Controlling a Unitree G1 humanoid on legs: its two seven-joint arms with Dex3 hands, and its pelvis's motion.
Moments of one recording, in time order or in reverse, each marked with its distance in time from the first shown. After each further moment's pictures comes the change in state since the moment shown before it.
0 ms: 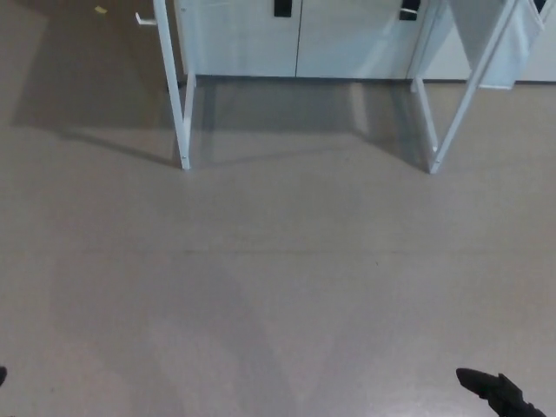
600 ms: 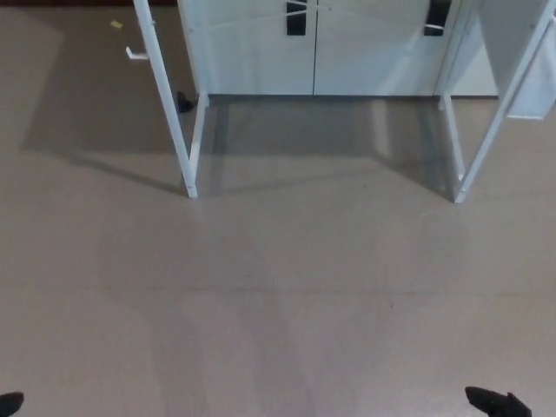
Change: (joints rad) left_arm 0.043 -0.014 -0.039 0.024 0.029 -0.072 0.015; right_arm 0.059 -0.014 0.000 -0.007 -0.003 -0.024 0.003
